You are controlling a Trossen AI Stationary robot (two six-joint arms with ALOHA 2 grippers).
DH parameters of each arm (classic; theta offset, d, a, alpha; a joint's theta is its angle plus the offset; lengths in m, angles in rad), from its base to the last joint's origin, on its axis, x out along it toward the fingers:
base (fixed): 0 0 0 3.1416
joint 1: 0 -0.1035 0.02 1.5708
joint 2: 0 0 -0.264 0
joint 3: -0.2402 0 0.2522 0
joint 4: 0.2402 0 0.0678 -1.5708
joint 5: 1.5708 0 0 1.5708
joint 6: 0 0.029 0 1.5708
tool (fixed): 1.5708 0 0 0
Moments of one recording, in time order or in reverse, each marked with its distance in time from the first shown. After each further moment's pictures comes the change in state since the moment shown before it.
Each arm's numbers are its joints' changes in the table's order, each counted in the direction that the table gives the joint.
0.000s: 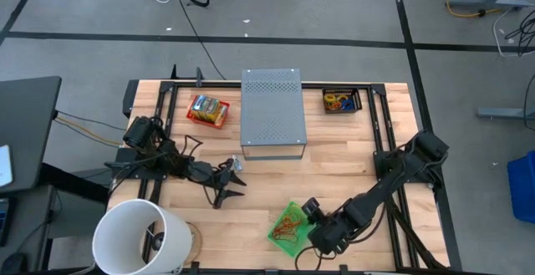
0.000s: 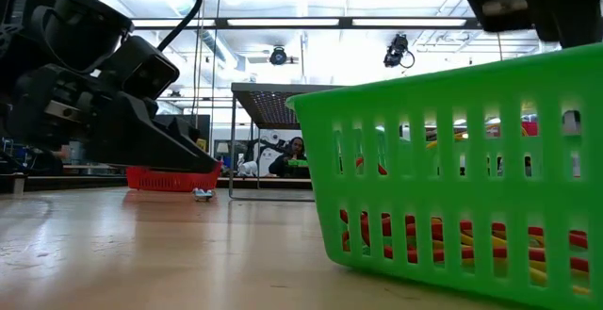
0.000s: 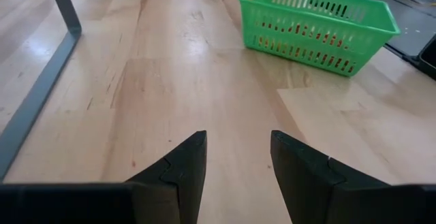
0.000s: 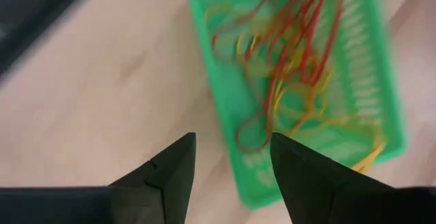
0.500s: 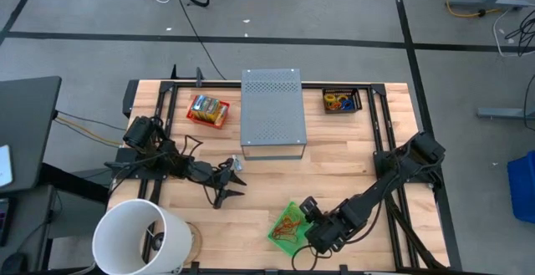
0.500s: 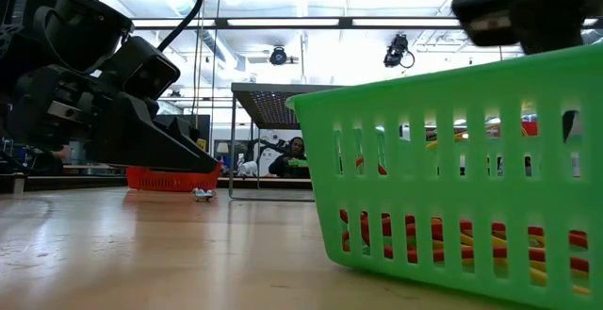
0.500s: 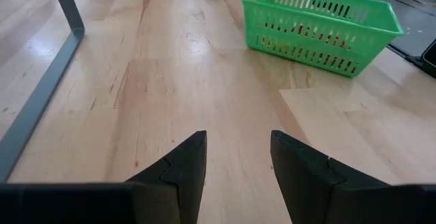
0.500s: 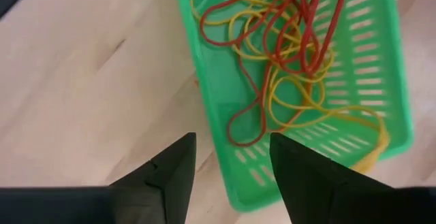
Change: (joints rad) left arm 0.000 0.000 0.000 -0.001 -0.002 0.001; right arm 0.016 0.039 -0.004 0.005 0.023 -0.011
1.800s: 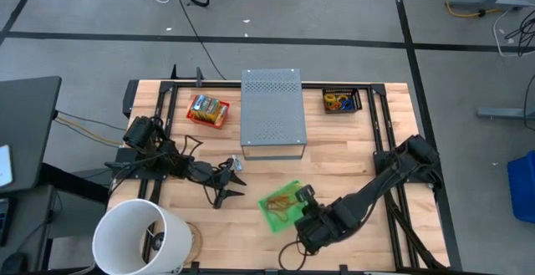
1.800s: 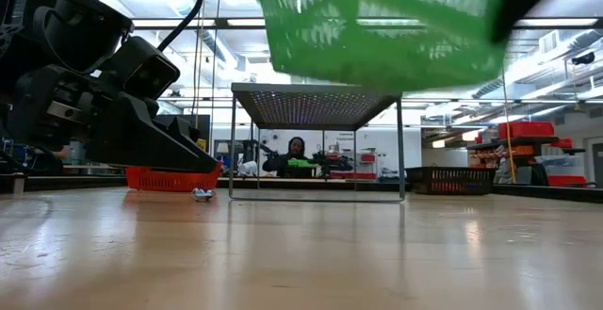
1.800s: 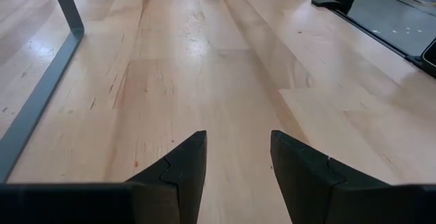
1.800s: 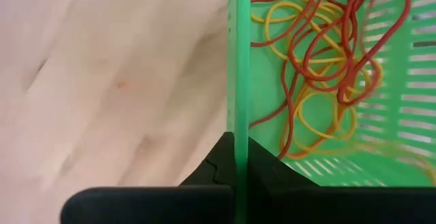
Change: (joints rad) left arm 0.000 0.000 0.000 0.001 0.001 0.001; right arm 0.044 0.066 -0.337 0.393 0.153 0.121
